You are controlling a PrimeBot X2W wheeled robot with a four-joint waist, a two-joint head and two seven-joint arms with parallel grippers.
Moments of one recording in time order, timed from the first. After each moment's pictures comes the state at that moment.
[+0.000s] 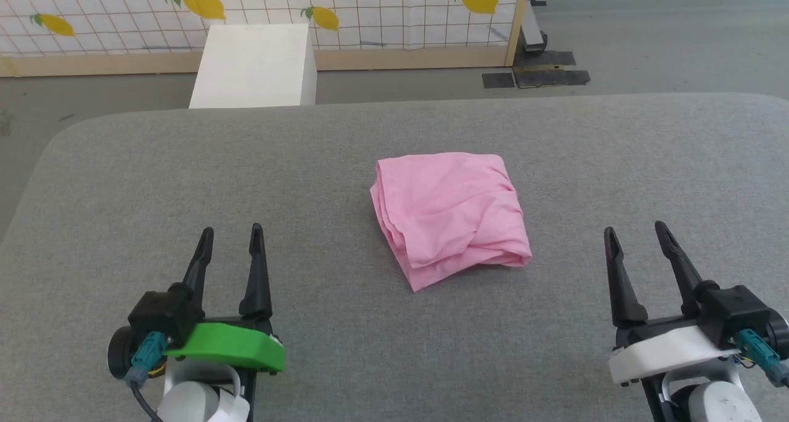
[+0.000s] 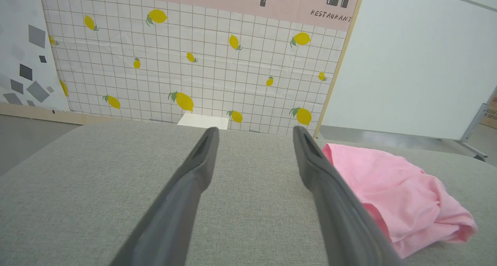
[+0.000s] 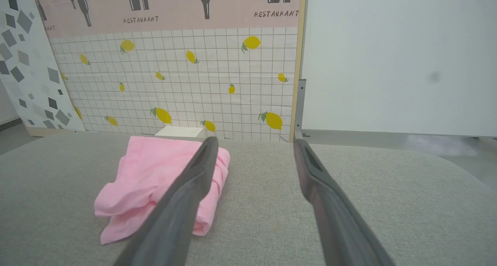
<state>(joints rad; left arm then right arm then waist) -0.08 0.05 -0.03 0.10 -0.22 -0.07 -0.26 -0.04 -0.05 -0.04 0.08 0.07 0.13 -0.23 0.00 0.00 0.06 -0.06</state>
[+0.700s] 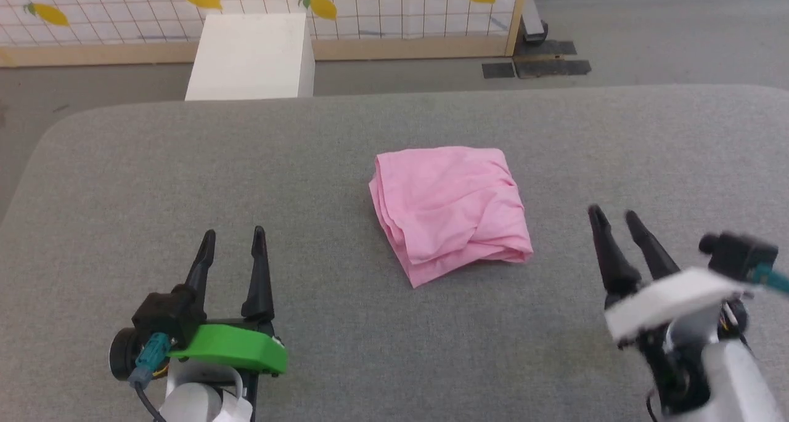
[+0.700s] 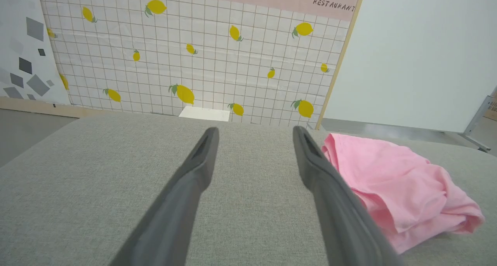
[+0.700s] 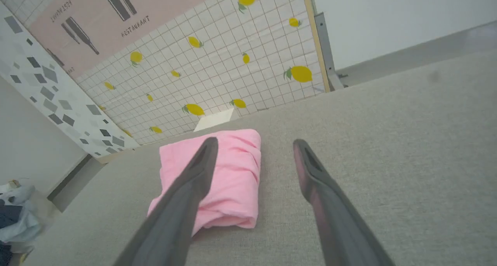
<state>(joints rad) -0.08 0.05 -0.03 0.10 -0.21 -0.06 -0.26 -0.14 -0.05 -0.02 0.13 0.47 0.13 0.04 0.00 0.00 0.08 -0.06</state>
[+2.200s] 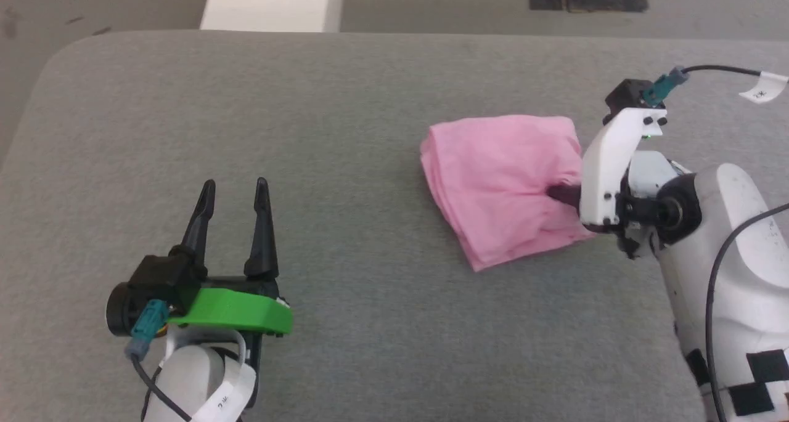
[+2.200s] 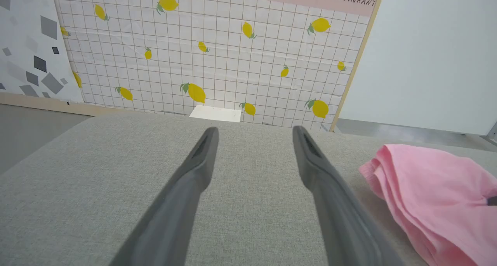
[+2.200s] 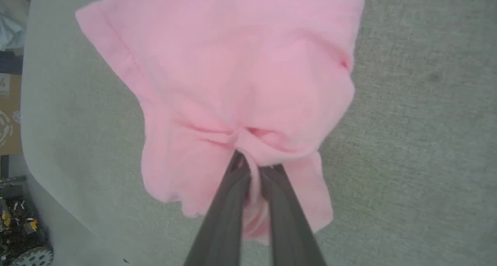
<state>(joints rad) -0.17 0.05 -0.06 0.05 -0.20 -0.05 -0.26 -0.72 -0.10 0.02 0.58 0.48 0.13 0.98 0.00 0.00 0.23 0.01</state>
